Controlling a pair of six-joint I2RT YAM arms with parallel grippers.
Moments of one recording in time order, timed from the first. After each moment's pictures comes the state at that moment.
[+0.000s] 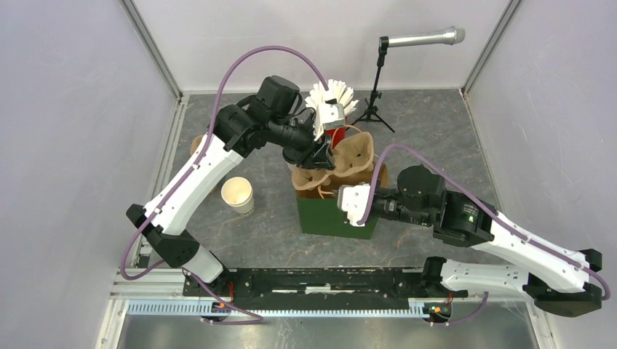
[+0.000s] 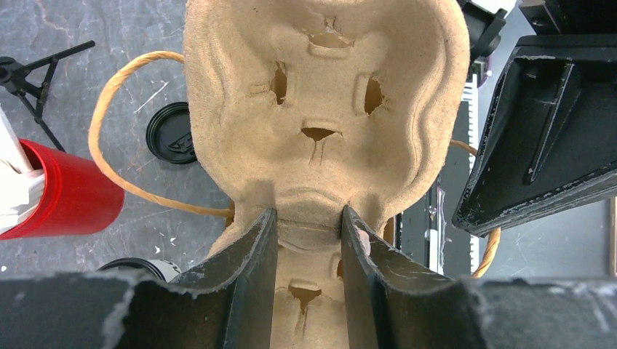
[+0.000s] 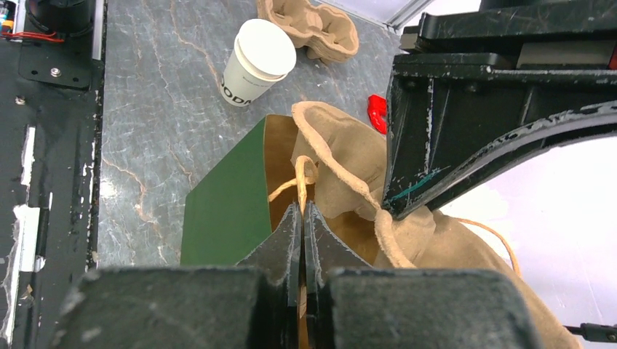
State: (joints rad) left arm -0.74 1.56 1.92 -1.05 0.66 0.40; right arm 1.16 0.92 1.19 -0.54 -0.06 -0.62
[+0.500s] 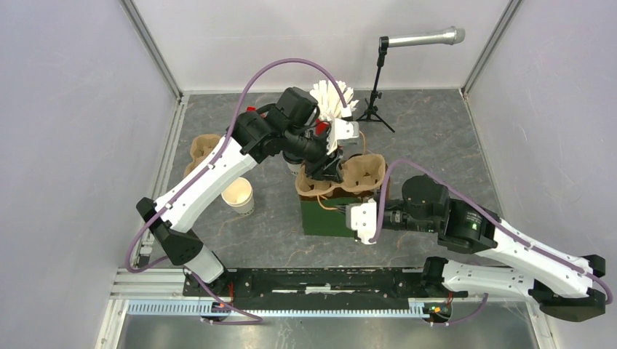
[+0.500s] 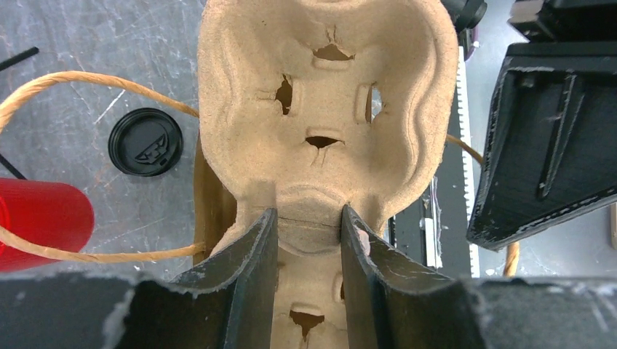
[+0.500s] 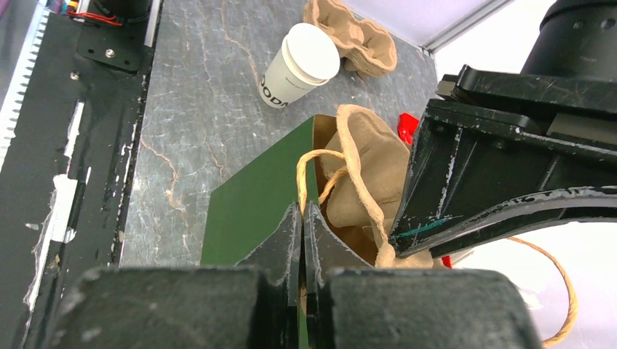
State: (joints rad) left arm -0.82 1.59 1.87 -1.04 0.66 0.46; right arm 1.16 0.85 1.09 -0.54 -0.18 -0.66
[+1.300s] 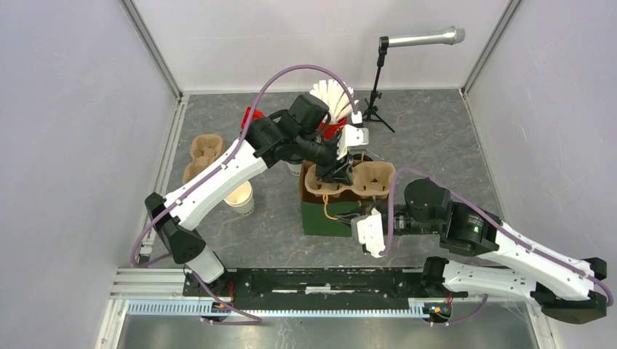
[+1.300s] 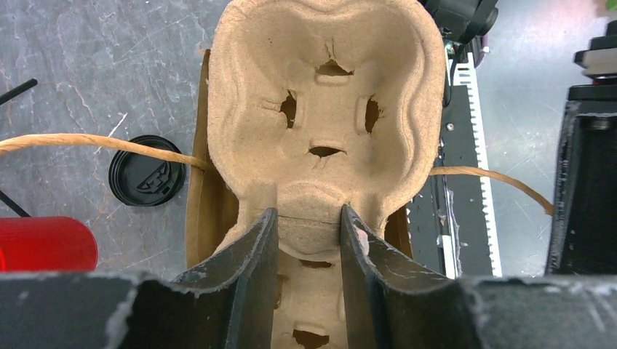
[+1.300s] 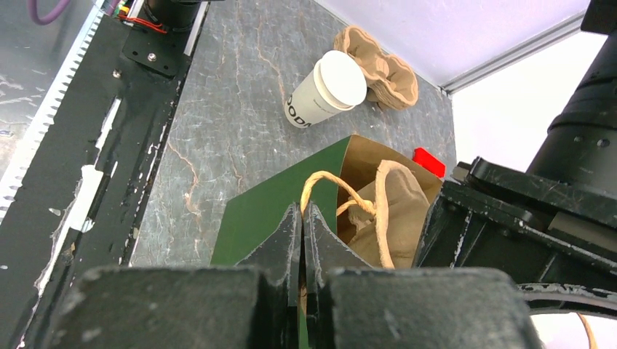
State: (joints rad) left arm -0.87 1.61 1.79 -0.90 0.66 0.46; right arm 1.16 0.80 1.03 -0.54 -0.31 -0.74
